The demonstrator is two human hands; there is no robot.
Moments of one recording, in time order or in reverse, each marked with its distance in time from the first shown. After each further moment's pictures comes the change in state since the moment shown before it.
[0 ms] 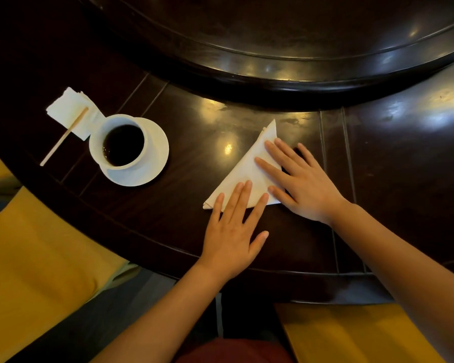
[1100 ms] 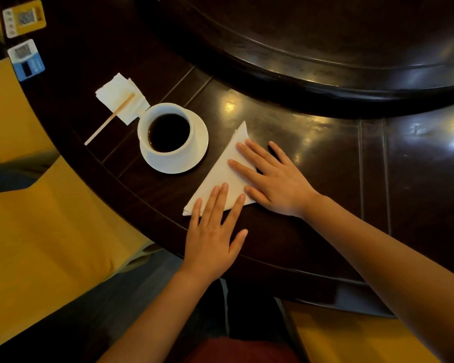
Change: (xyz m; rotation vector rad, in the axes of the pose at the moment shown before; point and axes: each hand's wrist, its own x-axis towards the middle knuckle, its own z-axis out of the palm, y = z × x) left_hand -0.054 -0.057 -0.003 -0.018 0.017 -0.213; right_hand 0.070 -0.068 0.012 -0.054 -0.043 -0.190
